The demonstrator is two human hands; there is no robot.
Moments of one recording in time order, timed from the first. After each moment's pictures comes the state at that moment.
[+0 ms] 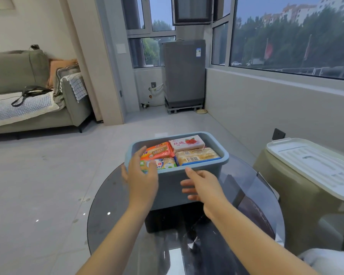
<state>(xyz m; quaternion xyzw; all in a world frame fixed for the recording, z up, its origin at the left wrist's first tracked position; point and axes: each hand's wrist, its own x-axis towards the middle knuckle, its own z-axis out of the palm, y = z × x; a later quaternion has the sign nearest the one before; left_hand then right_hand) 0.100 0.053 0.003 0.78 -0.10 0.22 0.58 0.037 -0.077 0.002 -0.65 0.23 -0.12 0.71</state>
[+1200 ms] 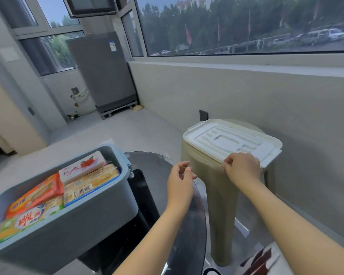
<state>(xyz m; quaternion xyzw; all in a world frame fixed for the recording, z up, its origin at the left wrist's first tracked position) 0.022 -0.228 -0.050 0.72 -0.26 -0.17 0.62 -0.059 -0.376 -0.057 -0.85 0.46 -0.23 0.14</state>
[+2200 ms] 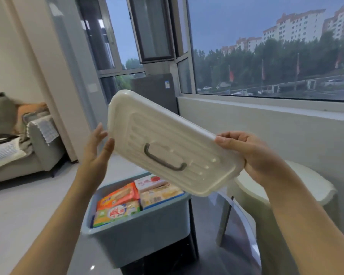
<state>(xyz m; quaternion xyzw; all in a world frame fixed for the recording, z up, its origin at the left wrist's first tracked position) 0.157 0.024 0.132 0.75 -0.30 0.21 0.54 -0.039 -0.239 0.138 -0.68 -0.02 -0.24 0.69</state>
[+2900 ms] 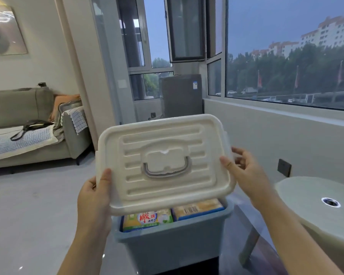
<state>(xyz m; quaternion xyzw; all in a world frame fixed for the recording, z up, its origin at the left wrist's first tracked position) 0.171 0.084 0.064 0.62 -0.03 0.18 0.77 0.076 -0.204 0.080 -0.72 0.10 -0.34 0.60</state>
